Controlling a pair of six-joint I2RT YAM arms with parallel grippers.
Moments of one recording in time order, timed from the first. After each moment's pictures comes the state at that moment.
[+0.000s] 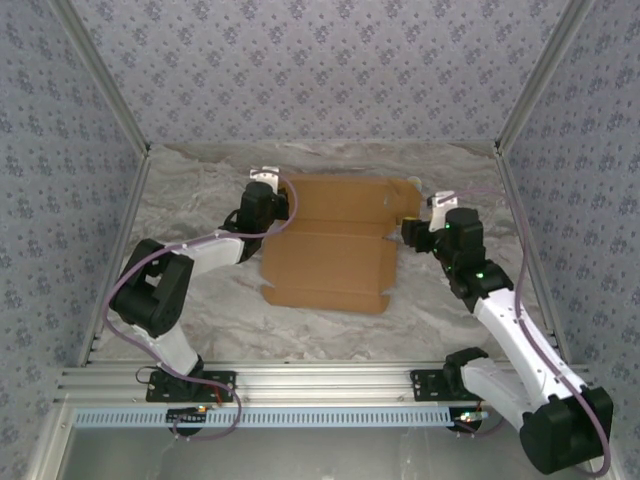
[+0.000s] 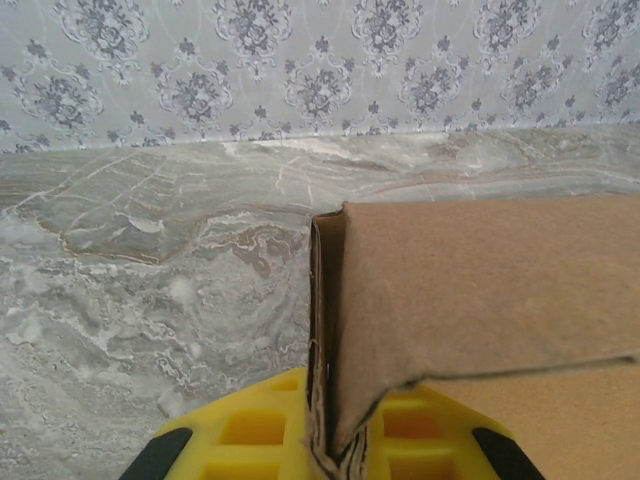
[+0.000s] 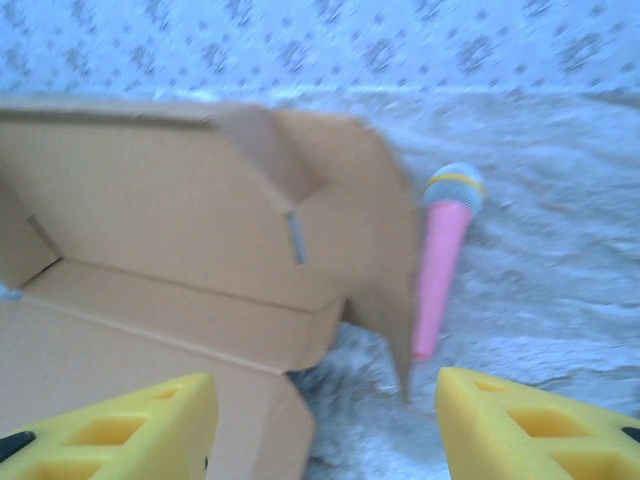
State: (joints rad) left arm -0.50 1.71 0.94 0.40 -0.25 -0.21; right arm 0.23 0.90 0.72 -0.25 0.01 0.12
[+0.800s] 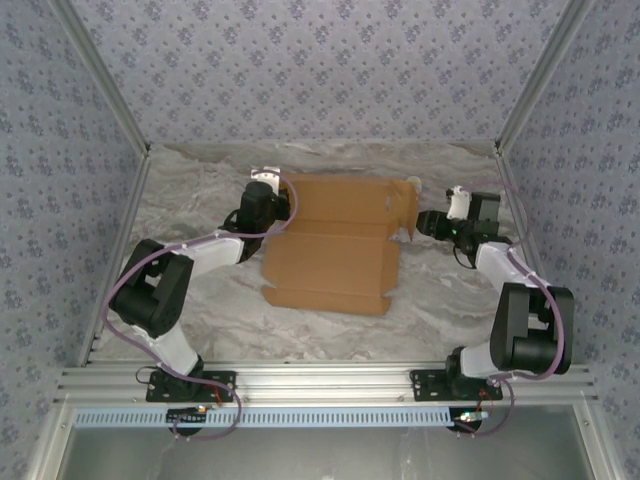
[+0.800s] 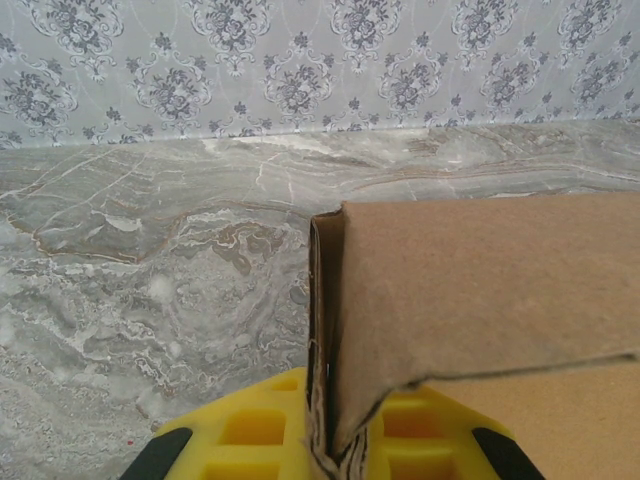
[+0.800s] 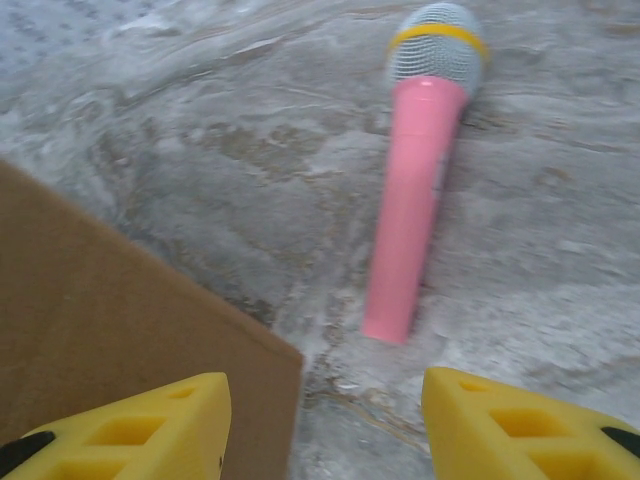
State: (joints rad) left arm -0.50 1.71 0.94 0.40 -0.21 -0.21; right arm -0.10 1.42 0.76 -0.05 -0.52 0.14
